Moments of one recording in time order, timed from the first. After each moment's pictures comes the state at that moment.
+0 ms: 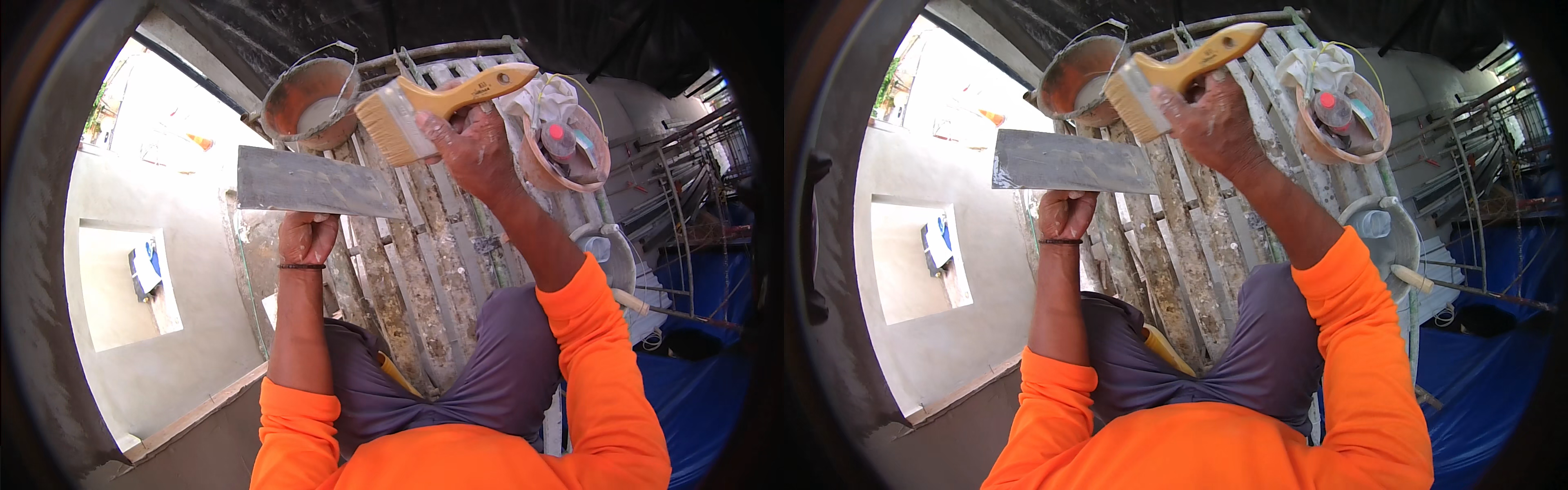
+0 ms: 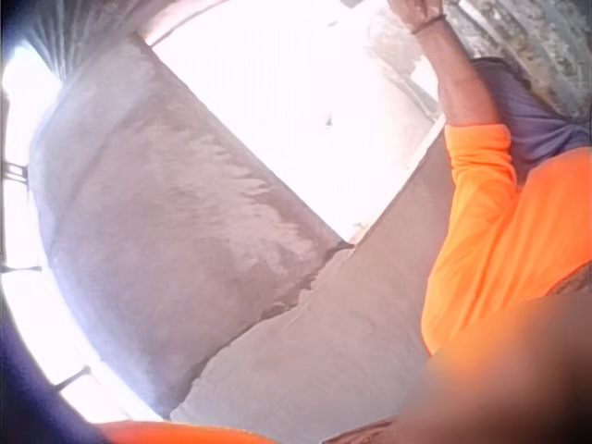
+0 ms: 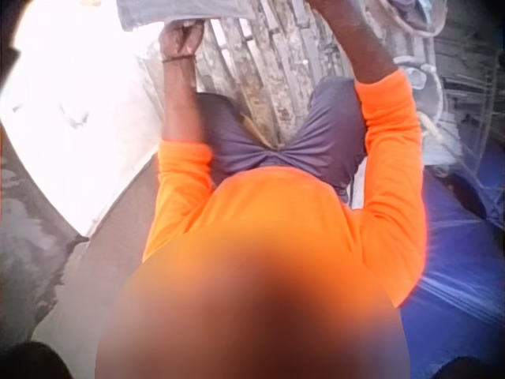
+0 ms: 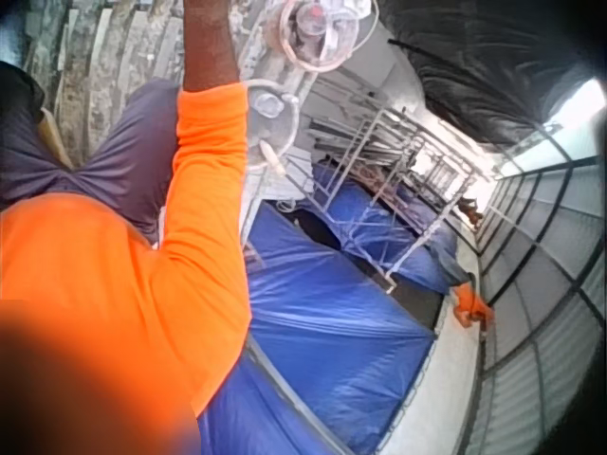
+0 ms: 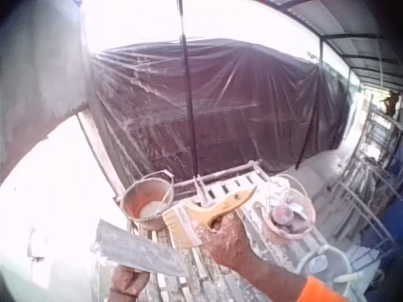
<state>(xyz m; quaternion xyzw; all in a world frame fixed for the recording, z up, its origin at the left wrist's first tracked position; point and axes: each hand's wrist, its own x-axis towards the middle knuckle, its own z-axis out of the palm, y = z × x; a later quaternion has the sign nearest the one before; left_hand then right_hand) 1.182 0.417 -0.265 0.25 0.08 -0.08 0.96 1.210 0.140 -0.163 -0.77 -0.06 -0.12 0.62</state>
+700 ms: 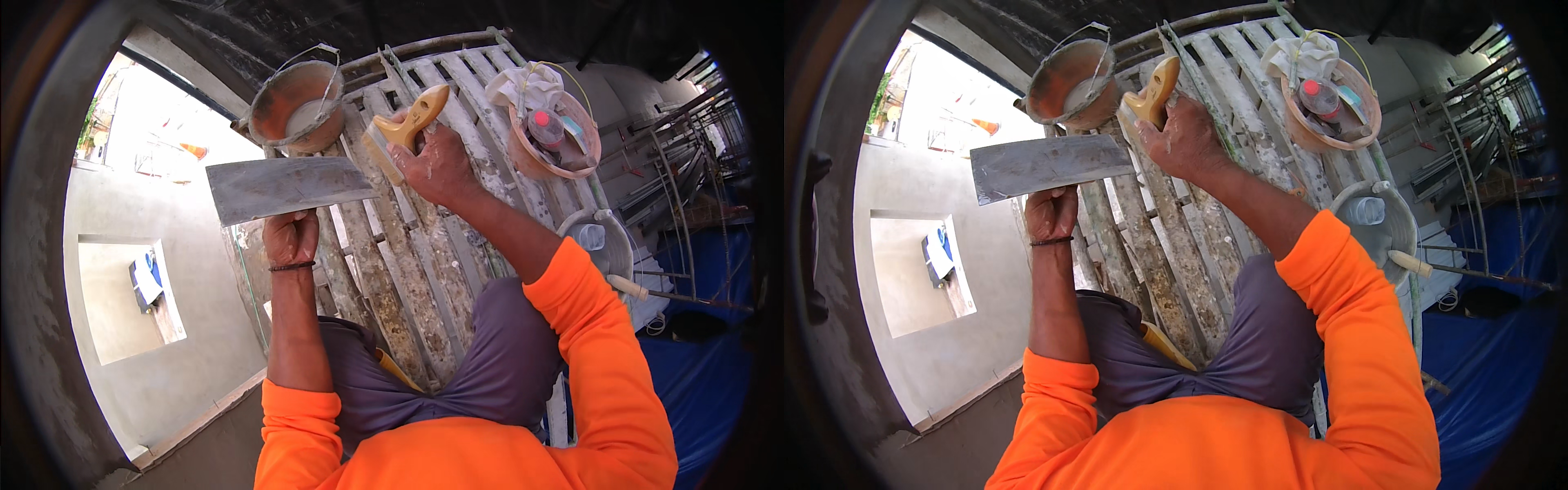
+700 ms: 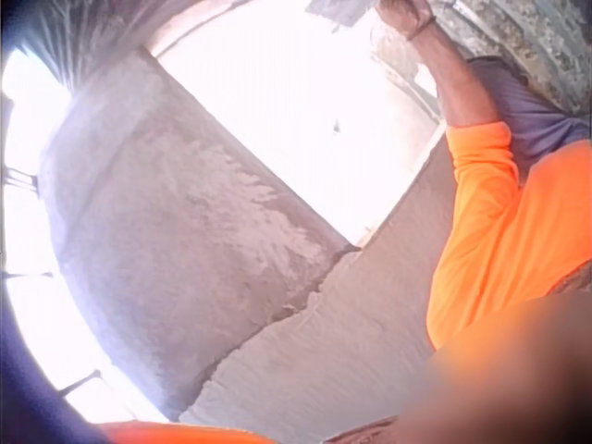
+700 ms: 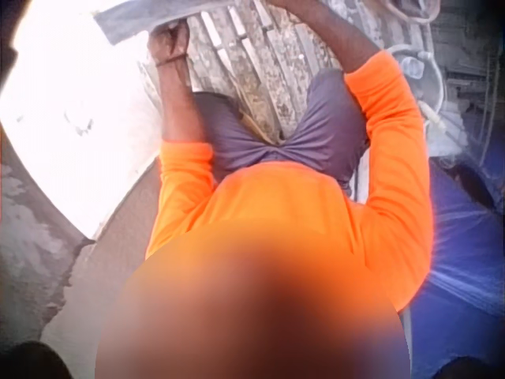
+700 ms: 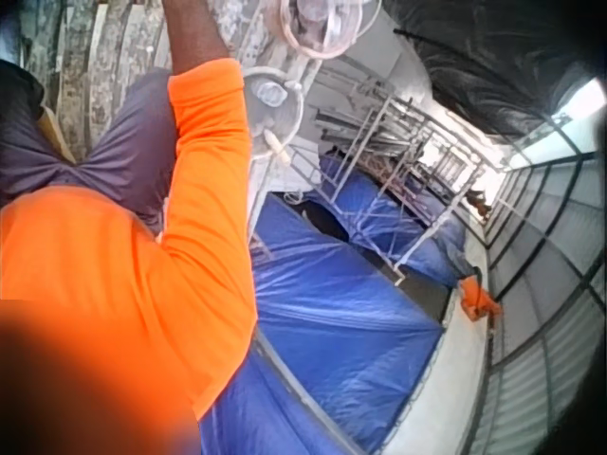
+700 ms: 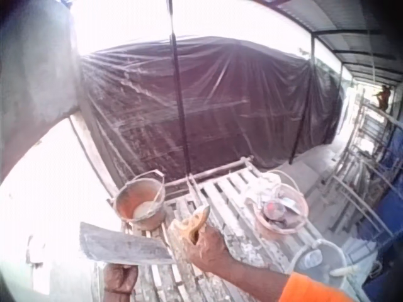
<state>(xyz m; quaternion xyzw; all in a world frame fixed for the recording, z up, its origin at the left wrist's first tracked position) 1.191 0.429 -0.282 0.24 0.00 -0.01 0.97 1.206 0.148 -0.218 -0.84 -0.08 -0.13 0.52</state>
